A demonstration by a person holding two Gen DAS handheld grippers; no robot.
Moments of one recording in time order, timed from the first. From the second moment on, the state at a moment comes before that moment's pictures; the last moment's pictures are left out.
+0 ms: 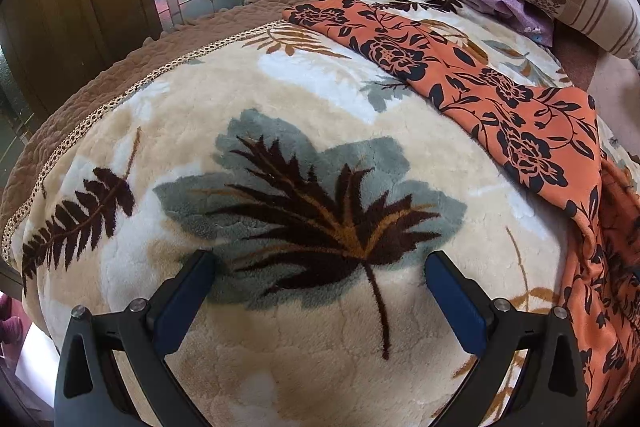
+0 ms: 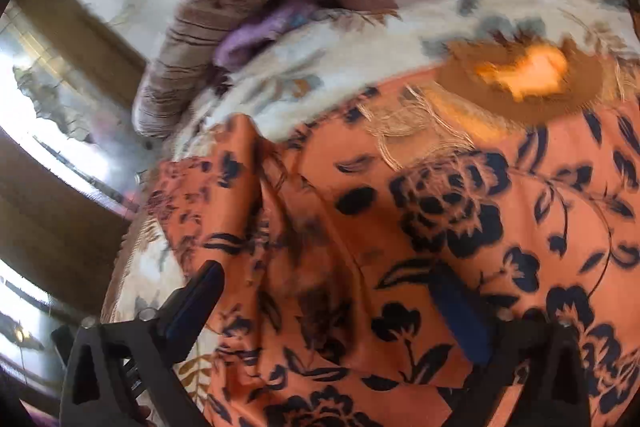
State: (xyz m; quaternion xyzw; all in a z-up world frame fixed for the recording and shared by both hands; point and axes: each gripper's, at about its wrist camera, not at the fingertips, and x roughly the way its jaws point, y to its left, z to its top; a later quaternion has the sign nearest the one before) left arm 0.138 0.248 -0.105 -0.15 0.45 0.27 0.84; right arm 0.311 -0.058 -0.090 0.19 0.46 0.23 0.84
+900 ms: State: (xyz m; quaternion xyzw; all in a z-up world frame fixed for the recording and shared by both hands) left arm 0.139 0.246 -0.107 -0.14 0.44 0.28 0.84; right arm 0.269 -0.356 -0.095 0.19 0.49 0.05 0.85
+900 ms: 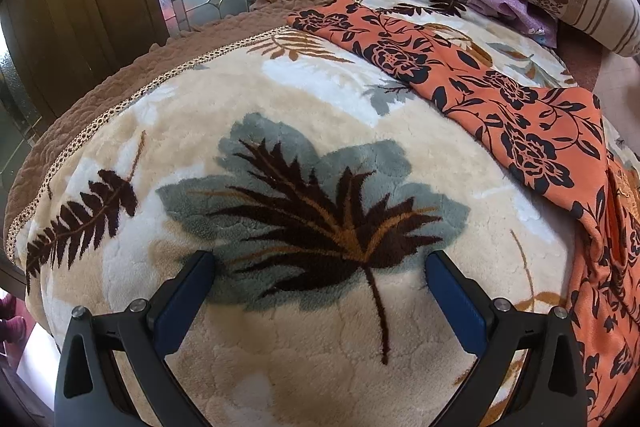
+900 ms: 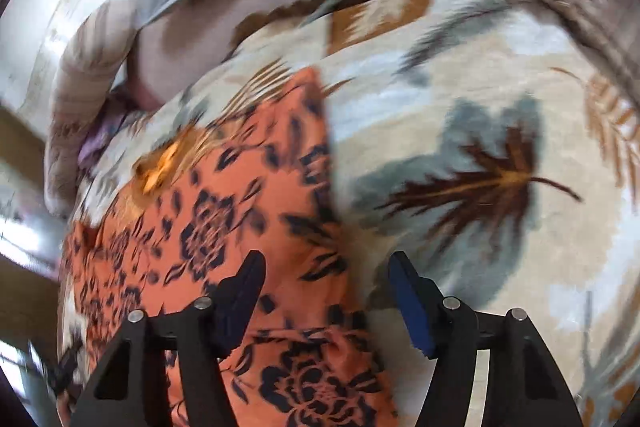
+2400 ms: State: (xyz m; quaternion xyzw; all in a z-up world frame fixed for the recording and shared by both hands) left arm 0.140 0.247 -0.107 -0.14 0.44 0.29 0.84; right arm 0.262 -0.382 -0.080 0.32 0.45 0.11 0.83
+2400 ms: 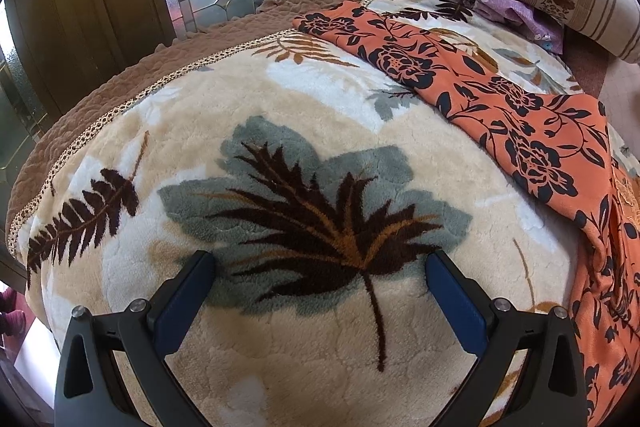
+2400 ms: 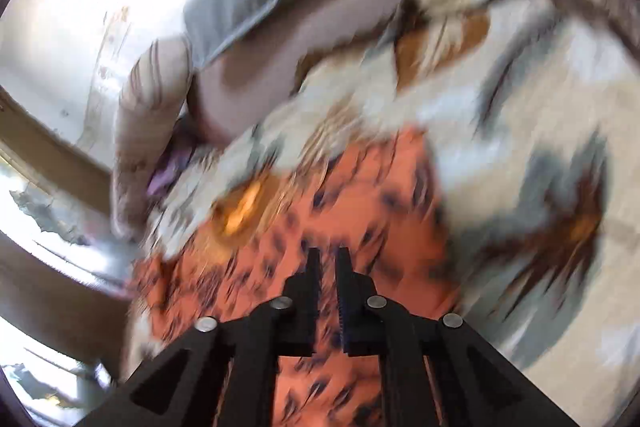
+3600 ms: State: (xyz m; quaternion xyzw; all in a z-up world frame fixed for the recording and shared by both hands) left arm 0.291 0.370 -0.101 -0.52 0.36 0.02 0.78; right arm 0.127 -0.265 -0.115 0.22 0.39 0.14 0.88
